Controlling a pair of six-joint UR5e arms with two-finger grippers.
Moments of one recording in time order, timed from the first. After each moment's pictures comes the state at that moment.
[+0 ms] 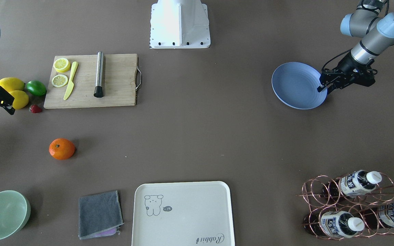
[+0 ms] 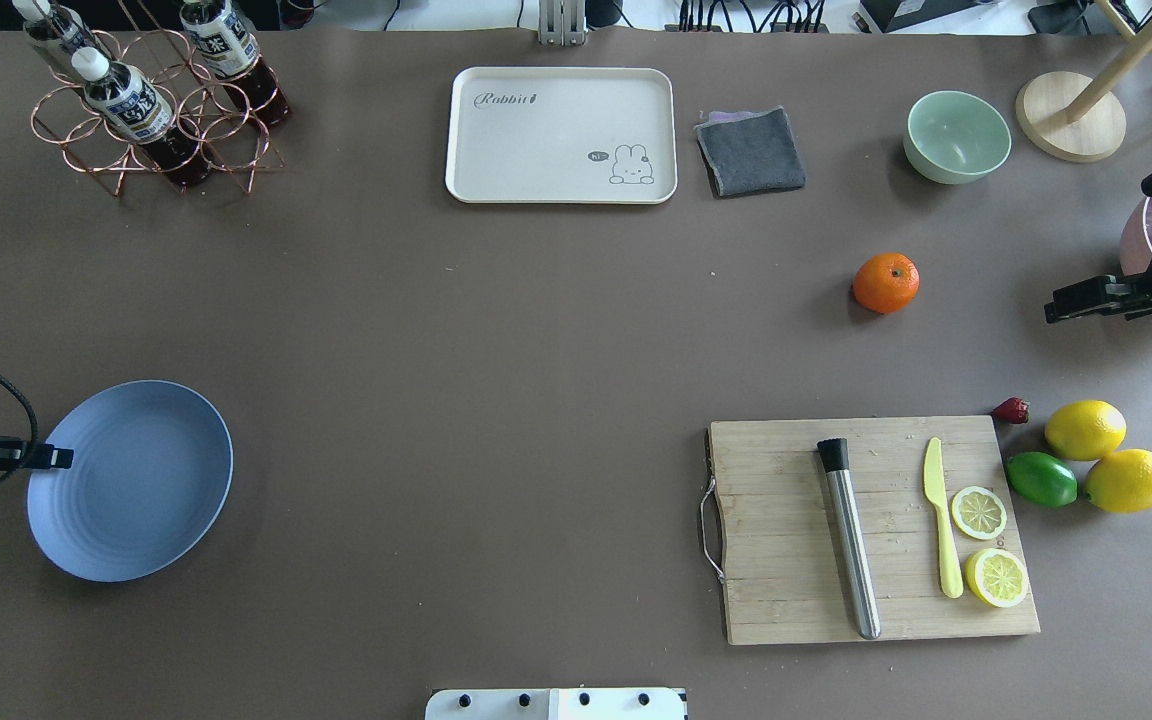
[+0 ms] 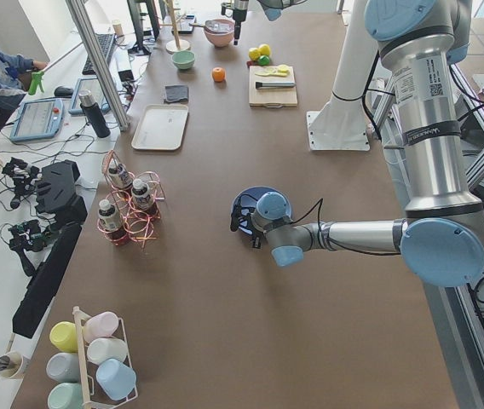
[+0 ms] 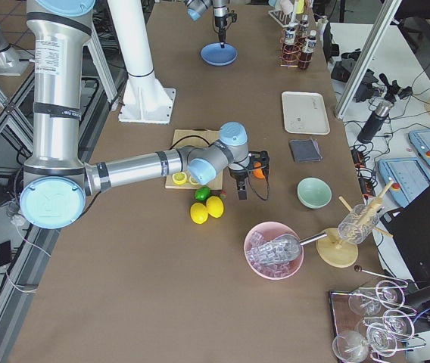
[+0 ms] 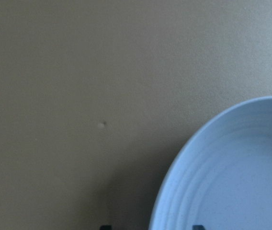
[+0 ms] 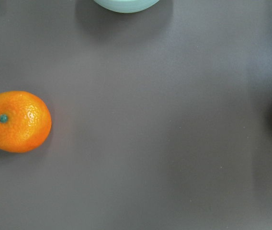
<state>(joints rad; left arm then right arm) -0.77 -1.33 -1.61 -2.76 -2.07 -1.05 1.06 -1.65 1.82 -1.07 2.13 0.74</state>
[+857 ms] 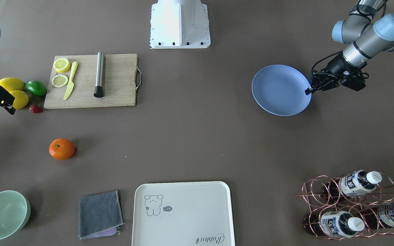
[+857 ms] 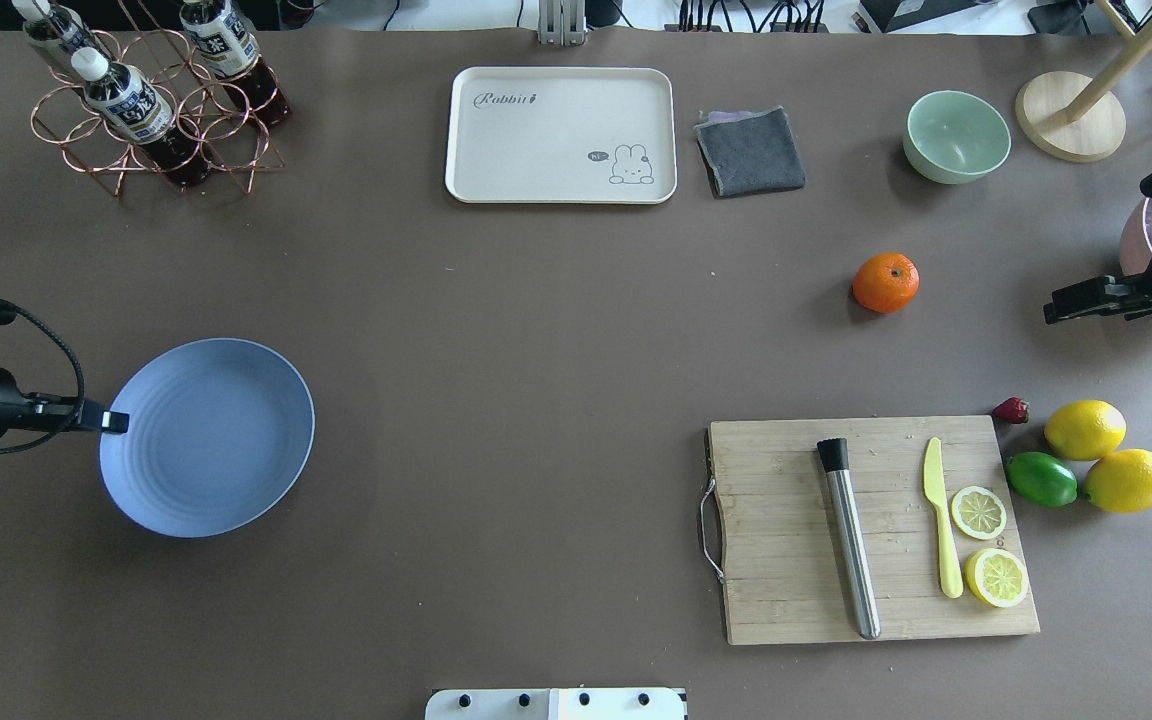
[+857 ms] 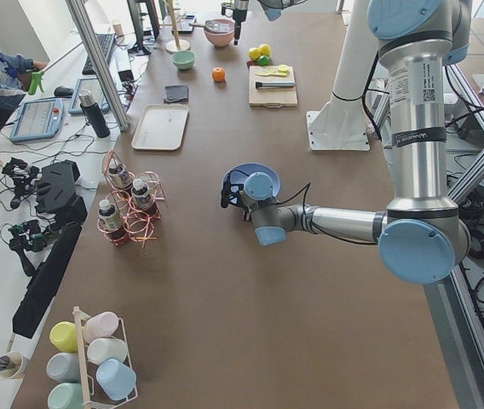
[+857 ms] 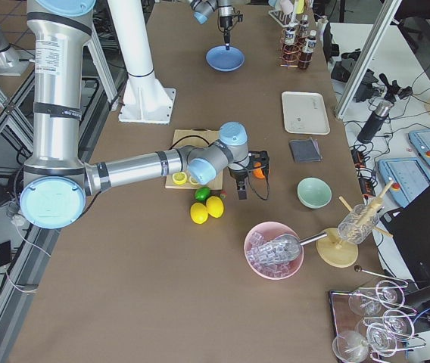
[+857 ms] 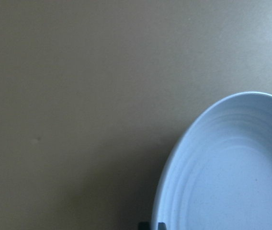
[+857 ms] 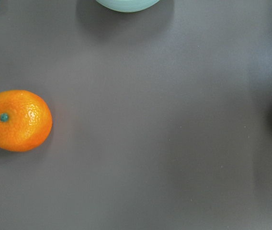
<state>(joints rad) -0.81 -1.51 -1.64 -2.73 -2.17 -1.23 1.06 -1.66 1.82 -1.07 2.13 0.74</state>
